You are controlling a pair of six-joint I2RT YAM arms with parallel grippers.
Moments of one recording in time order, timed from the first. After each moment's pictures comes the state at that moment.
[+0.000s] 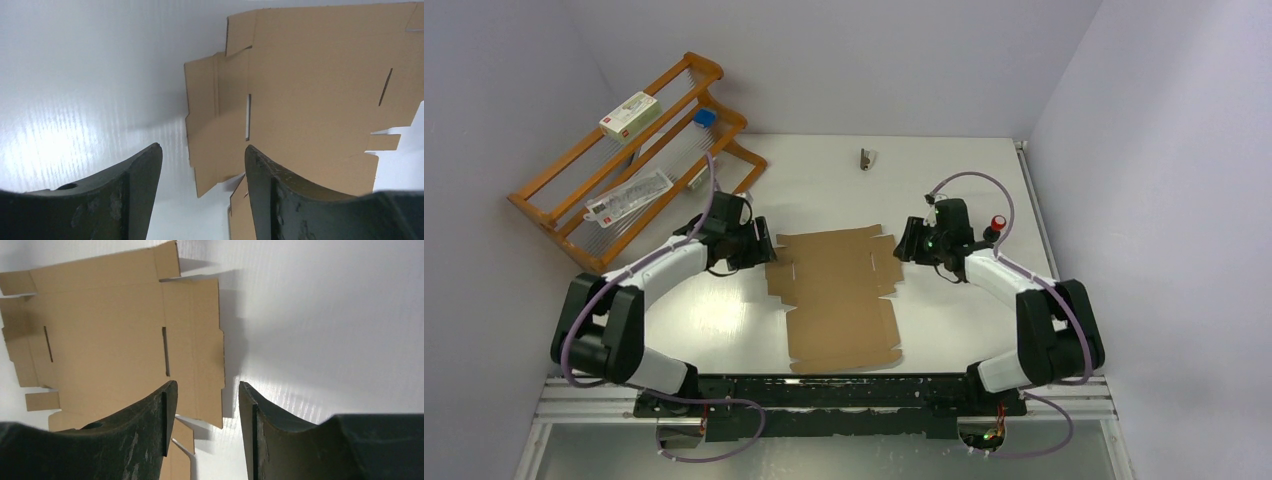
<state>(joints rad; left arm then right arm) -0.32 1.43 0.81 -0.33 0.11 -0.51 0.26 1.42 0.71 -0.07 -0.22 0.36</state>
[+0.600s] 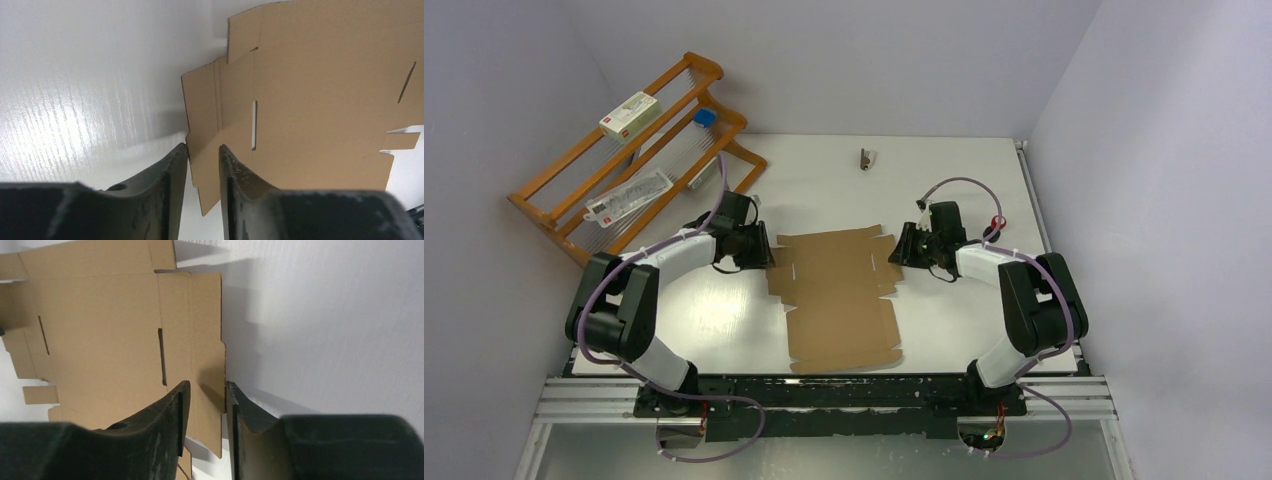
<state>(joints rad) -0.31 1.57 0.85 -0.30 0.17 -0.48 0.25 1.60 0.72 0.04 -0.34 0.36</state>
